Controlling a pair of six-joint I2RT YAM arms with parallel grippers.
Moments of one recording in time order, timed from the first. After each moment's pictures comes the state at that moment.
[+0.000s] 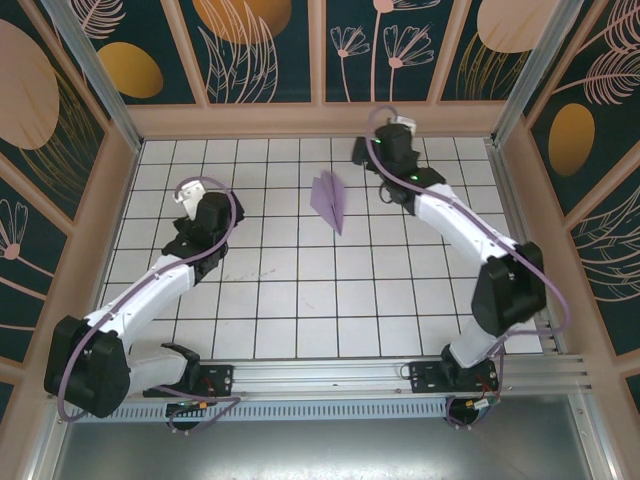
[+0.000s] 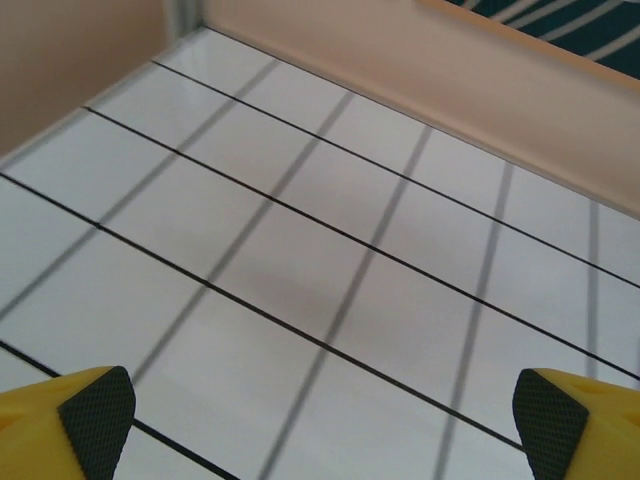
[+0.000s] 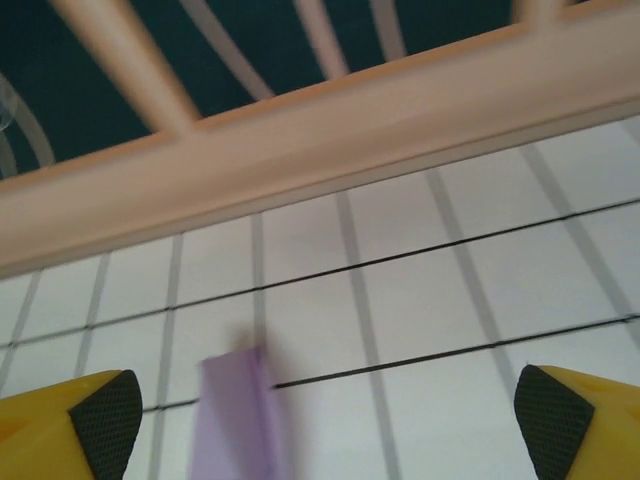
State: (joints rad) left arm -0.38 1.20 0.75 -0.14 -0.64 -0.62; right arm 0.45 1.59 1.33 -0.24 0.38 0.47
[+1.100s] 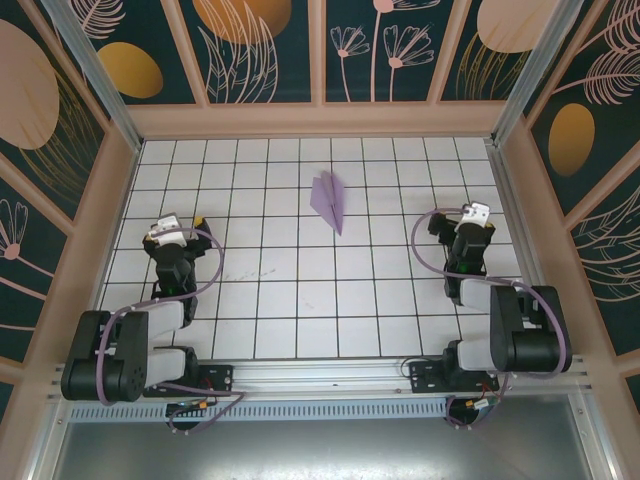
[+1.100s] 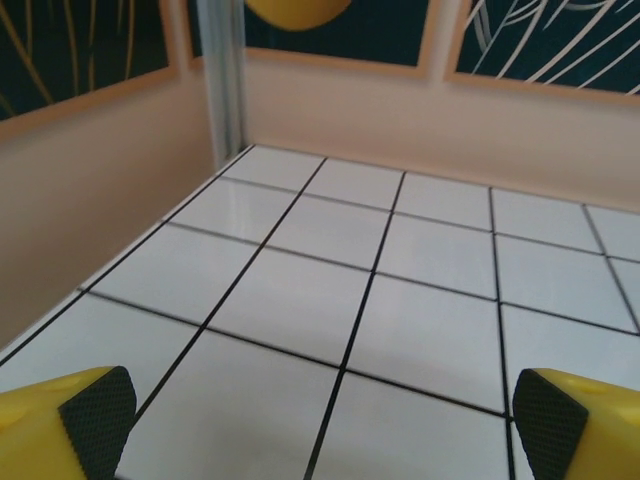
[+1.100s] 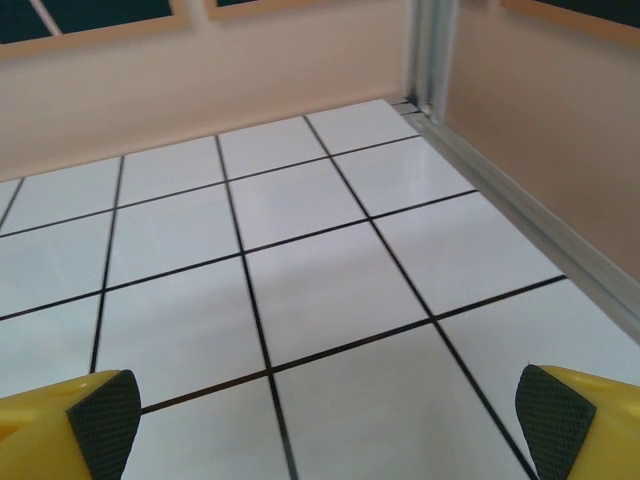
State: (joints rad) left arm -0.03 1.27 0.18 0.95 -0.29 -0.13; right arm 0.00 1.38 0.31 0.81 0.21 0.14
